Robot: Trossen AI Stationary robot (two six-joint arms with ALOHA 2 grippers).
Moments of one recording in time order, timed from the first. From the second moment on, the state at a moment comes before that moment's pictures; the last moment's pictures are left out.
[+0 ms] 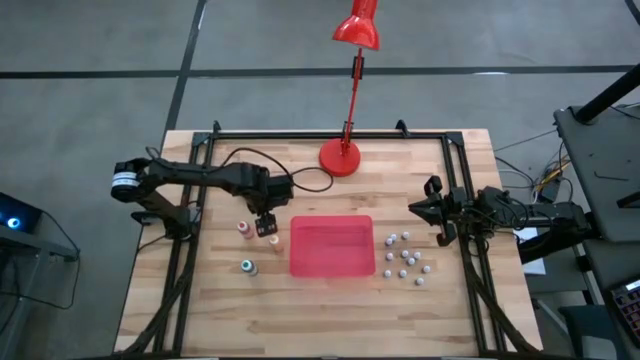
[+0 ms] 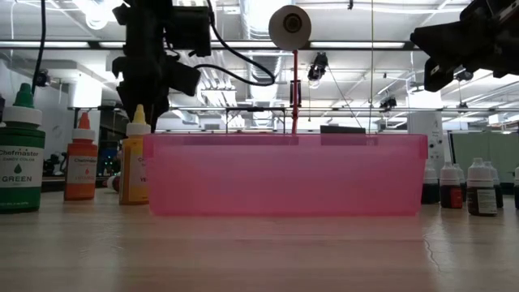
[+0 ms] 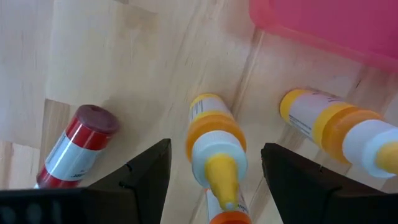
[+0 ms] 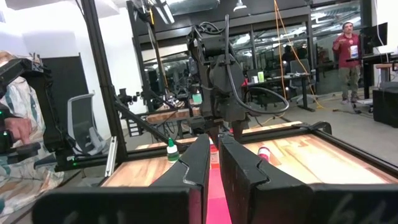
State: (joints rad) left arm 0.14 1.50 1.09 -1.03 0.01 -0.17; right arm 0.00 0.08 0.01 0.28 -0.02 0.21
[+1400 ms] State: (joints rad) left arm 0.14 1.50 1.13 -1.04 0.00 -0.23; right arm 0.00 0.08 0.01 0.26 -0.02 0.21
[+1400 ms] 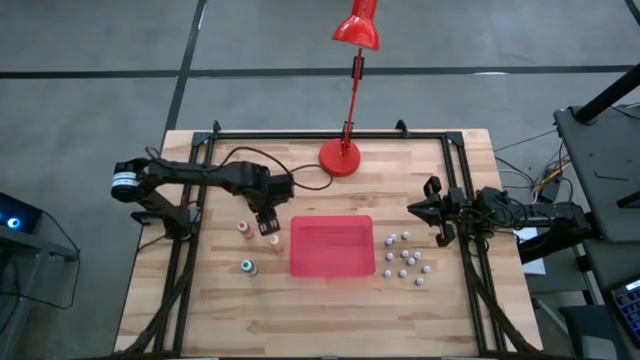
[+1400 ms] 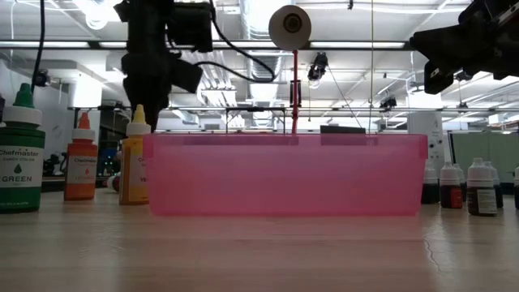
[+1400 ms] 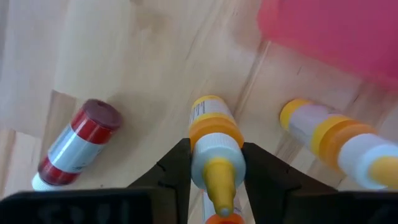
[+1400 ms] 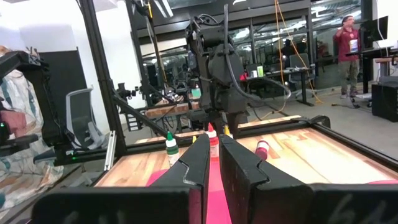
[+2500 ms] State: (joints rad) left arm 0.13 1.50 1.62 -1.18 0.01 -0.32; right arm 0.00 0.08 0.01 0.26 -0.02 0.21
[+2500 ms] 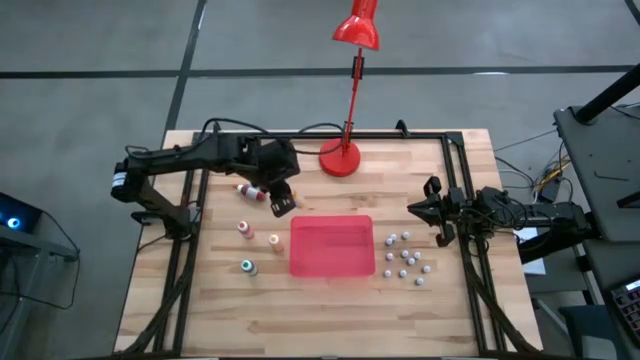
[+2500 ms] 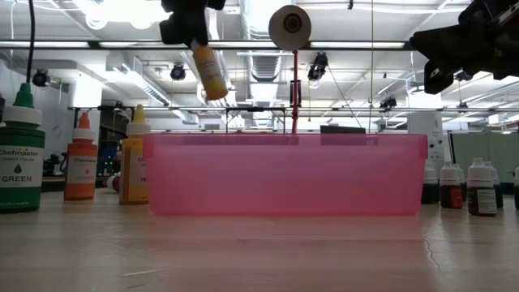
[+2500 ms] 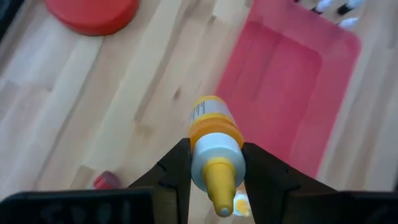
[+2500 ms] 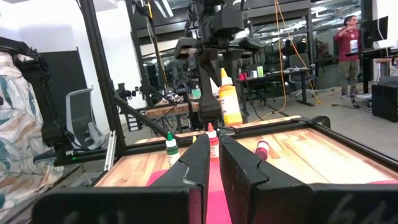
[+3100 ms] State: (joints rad) left arm 0.08 1.81 1.96 -1.32 0.03 -0.21; right arm 0.00 0.08 0.01 0.26 -0.02 0.21
